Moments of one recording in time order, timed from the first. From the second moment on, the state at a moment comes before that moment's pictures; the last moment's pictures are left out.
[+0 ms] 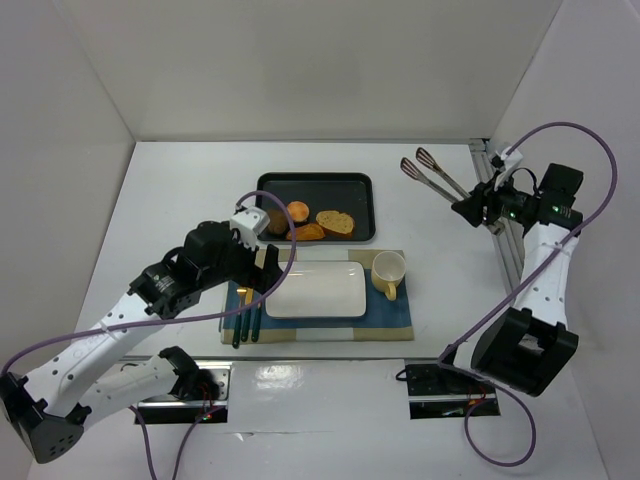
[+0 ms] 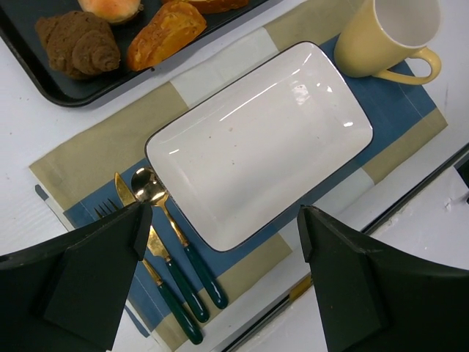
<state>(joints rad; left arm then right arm) -0.67 0.88 0.89 -0.57 0.03 -0.19 -0.50 1.28 1.21 -0.70 -1.04 -0.69</state>
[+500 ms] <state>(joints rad) -0.67 0.89 0.89 -0.57 -0.03 -0.19 0.13 1.31 1.24 -0.62 -0.75 -0.52</state>
